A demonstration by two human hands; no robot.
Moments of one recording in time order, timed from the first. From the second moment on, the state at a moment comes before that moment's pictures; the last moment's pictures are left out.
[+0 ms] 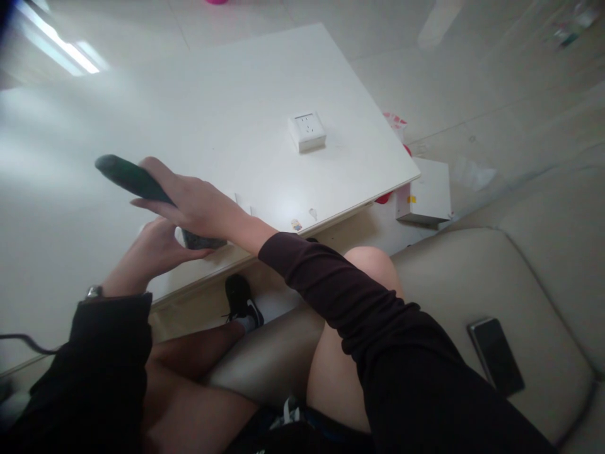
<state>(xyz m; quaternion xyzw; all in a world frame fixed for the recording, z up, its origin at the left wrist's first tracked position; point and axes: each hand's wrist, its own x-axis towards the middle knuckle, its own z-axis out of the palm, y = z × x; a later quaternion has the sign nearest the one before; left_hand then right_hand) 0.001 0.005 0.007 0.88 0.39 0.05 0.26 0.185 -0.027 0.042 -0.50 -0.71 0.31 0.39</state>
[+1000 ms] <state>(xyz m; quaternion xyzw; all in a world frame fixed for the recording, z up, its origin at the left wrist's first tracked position) -0.004 0.012 0.005 0.85 0.45 0.01 0.29 0.175 -0.016 0.035 -0.50 -0.71 0.31 0.39</state>
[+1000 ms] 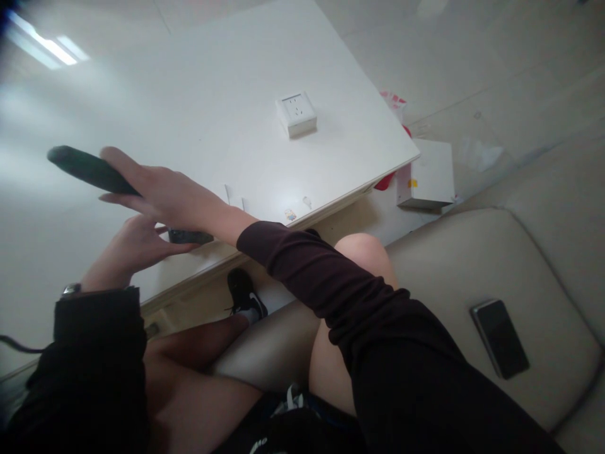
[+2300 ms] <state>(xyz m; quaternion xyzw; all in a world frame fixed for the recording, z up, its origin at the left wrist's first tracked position) 0.009 -0.002 0.007 0.87 0.39 0.02 0.29 0.173 -0.007 0.033 -0.48 -0.74 0.31 0.35</state>
